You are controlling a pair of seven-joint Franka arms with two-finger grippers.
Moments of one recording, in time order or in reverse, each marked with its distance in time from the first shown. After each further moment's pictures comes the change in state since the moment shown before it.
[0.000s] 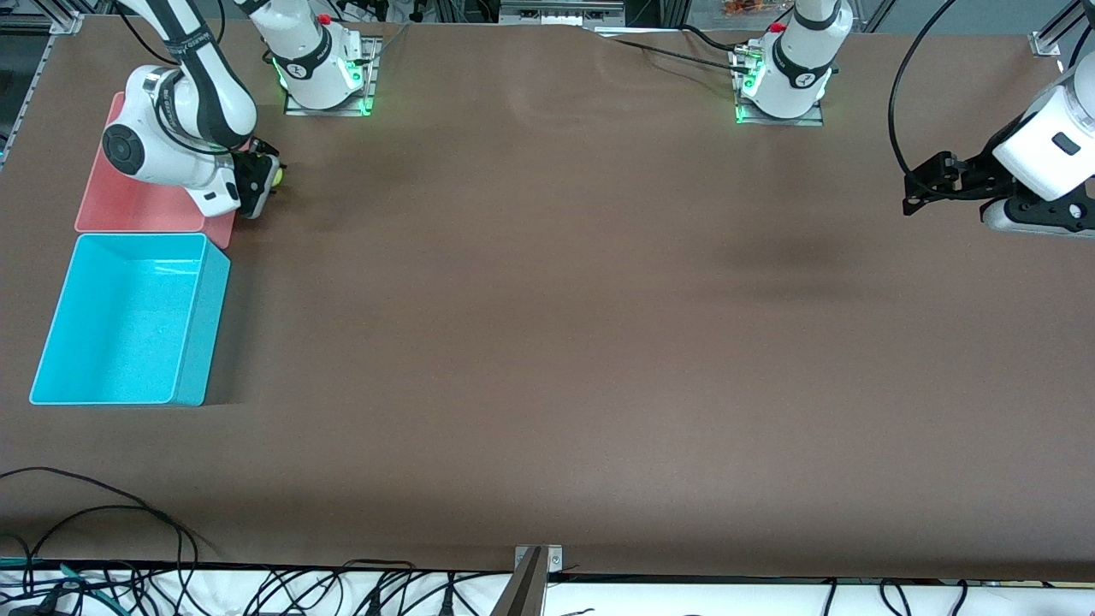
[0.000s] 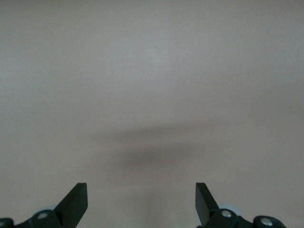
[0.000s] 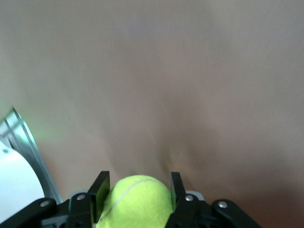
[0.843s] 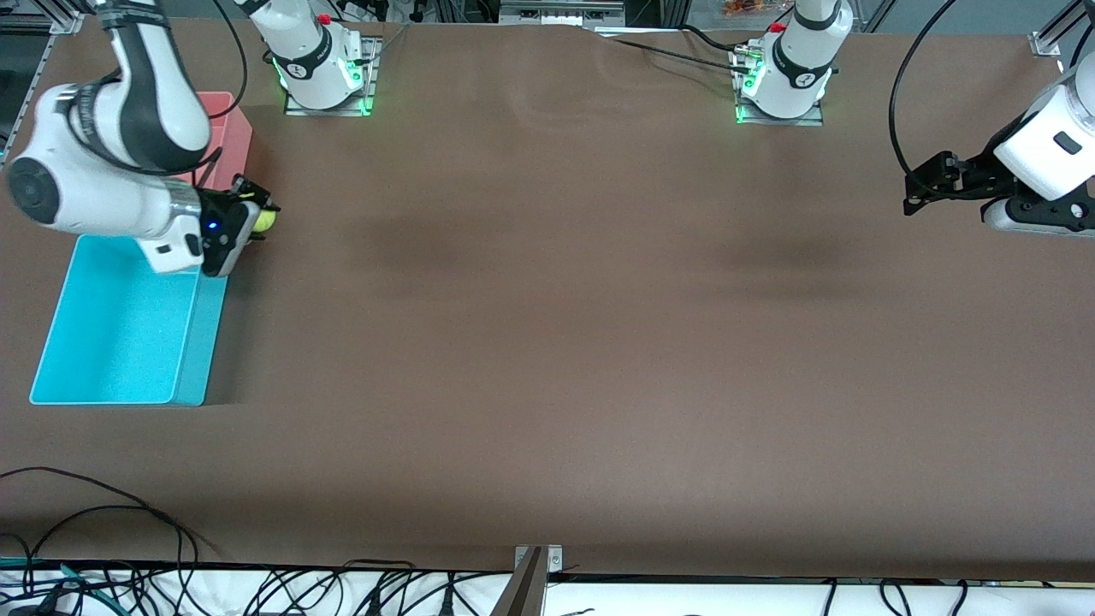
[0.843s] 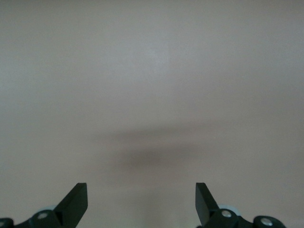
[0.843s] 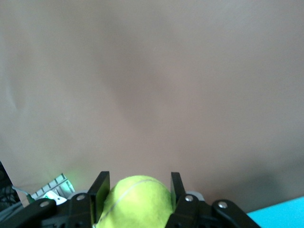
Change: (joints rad) left arm 0.000 0.000 0.000 0.003 0.000 0.000 0.000; right arm 0.008 0.076 0.177 0.623 0.114 -0.482 0.278
